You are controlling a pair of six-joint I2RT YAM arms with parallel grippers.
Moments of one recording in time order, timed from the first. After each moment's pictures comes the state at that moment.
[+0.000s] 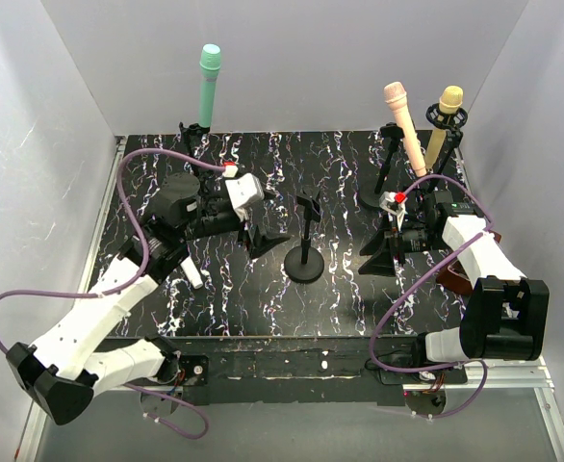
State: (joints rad) left arm -0.64 1.05 1.12 -0.20 0.60 0.16; right arm 0.00 1.38 0.96 -1.12 -1.27 -1.01
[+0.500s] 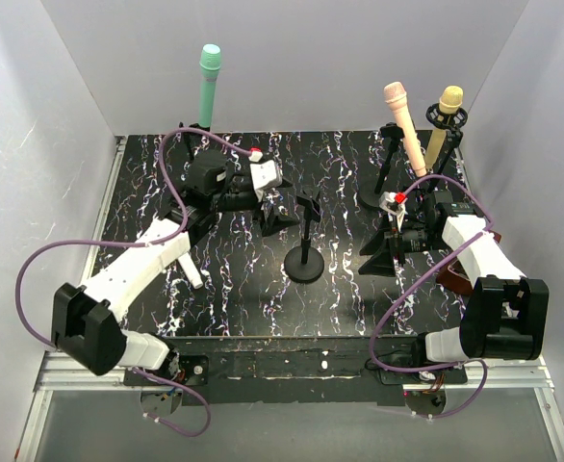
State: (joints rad) left arm -0.54 1.34 1.15 -0.06 0.81 0.37; right arm 0.00 1.38 0.96 -1.12 -1.27 -1.03
